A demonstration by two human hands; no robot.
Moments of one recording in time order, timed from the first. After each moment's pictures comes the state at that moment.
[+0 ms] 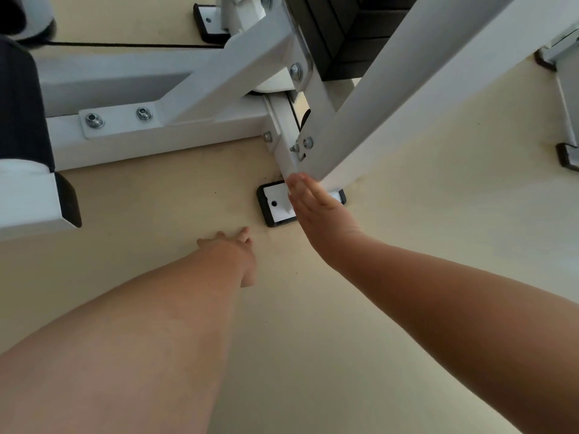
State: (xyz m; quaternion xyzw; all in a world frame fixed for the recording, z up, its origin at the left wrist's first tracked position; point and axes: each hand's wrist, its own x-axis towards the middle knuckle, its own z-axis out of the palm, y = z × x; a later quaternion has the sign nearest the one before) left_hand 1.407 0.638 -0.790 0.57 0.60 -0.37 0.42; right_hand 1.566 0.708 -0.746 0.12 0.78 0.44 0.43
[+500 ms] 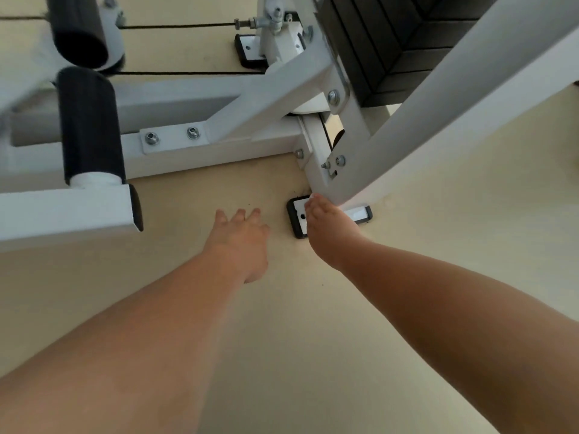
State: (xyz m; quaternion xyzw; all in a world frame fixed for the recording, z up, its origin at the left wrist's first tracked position) left_hand 1.357 0.623 -0.737 0.67 0.66 -0.23 0.25; right_hand 1.522 0.714 -0.759 0.12 0.83 0.32 0.45
